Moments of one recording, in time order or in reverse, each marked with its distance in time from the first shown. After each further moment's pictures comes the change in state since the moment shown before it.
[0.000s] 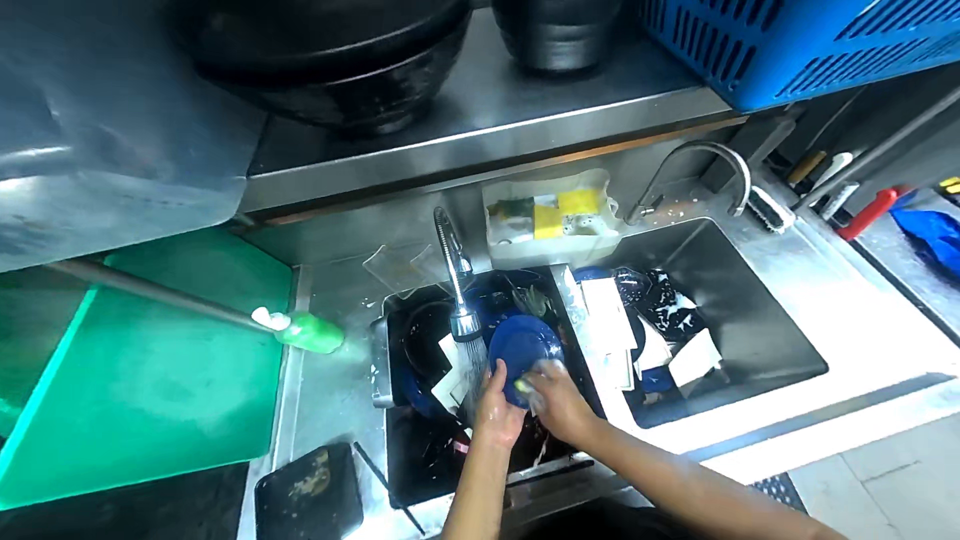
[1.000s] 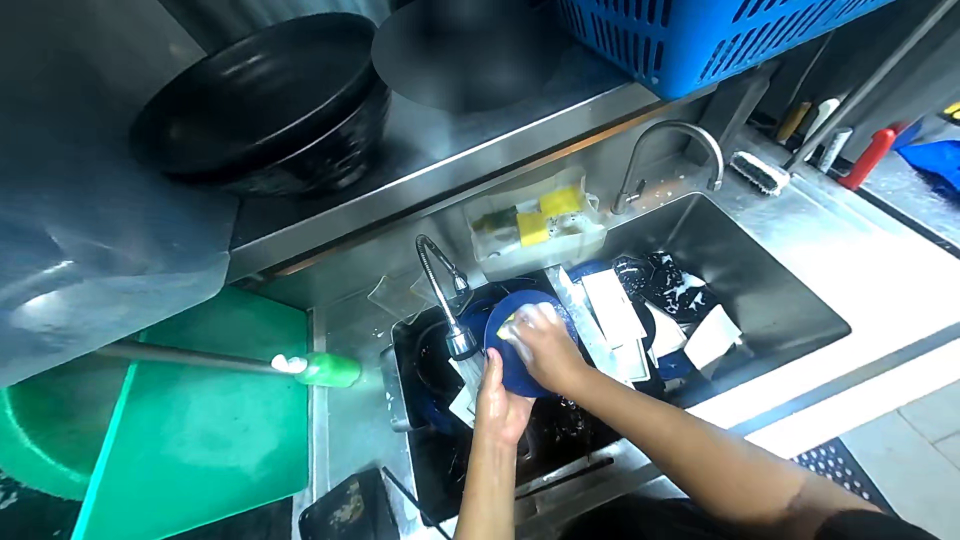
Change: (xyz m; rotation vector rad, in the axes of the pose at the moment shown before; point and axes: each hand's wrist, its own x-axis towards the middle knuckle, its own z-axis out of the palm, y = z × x) left_hand -0.021 0.031 0.043 -0.055 -0.296 -0.023; right_hand 0.042 -0.038 -0.052 -0.131 0.416 -0.272
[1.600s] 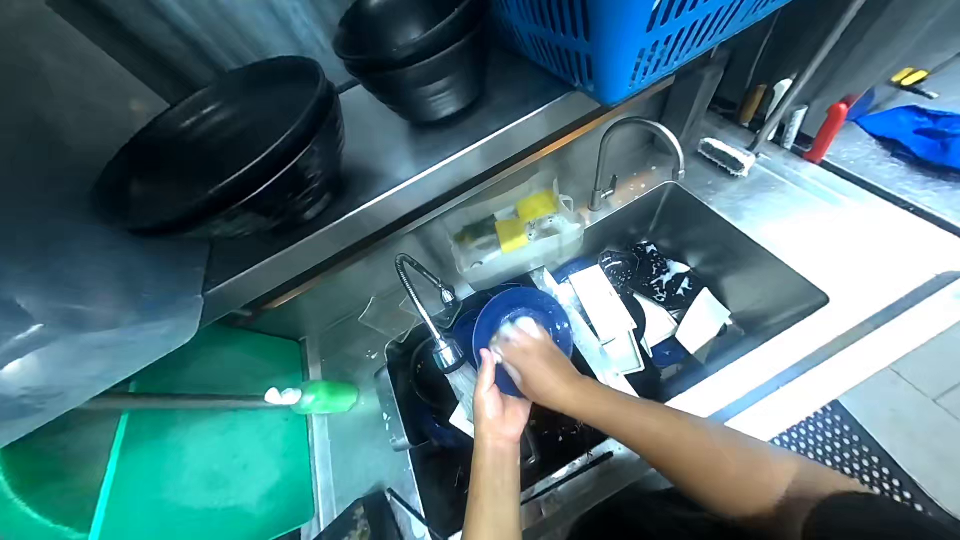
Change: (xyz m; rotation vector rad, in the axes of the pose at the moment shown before) left_hand 0.005 -0.008 0.025 0.010 -0.005 0.041; right_hand -0.009 -0.012 -0.021 0.029 -0.068 0.013
